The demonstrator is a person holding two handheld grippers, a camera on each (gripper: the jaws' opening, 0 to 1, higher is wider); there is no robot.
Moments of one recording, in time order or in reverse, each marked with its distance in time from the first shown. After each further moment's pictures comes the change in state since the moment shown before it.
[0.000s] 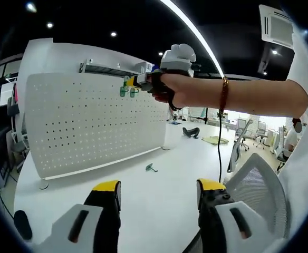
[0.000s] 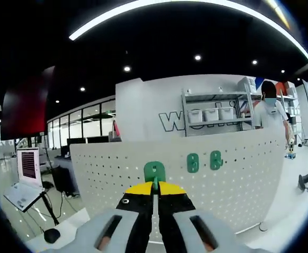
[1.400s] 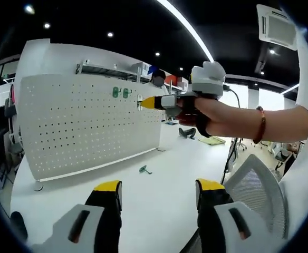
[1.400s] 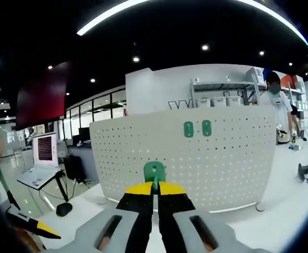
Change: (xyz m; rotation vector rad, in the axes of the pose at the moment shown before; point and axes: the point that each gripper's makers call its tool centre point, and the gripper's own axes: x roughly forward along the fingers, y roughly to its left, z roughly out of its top) left arm 0.011 -0.017 0.003 0.005 -0.004 -0.021; right arm -0.085 -0.006 -0.052 0.003 0.090 0.084
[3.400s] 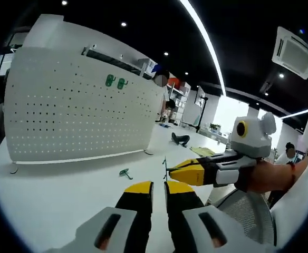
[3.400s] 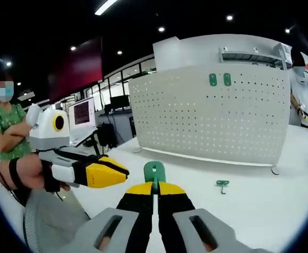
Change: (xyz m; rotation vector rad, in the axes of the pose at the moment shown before) left arm 0.053 -0.027 0.011 -0.176 0.003 -0.050; right arm -0.116 0.037 -0.104 -0.011 0.282 0.284
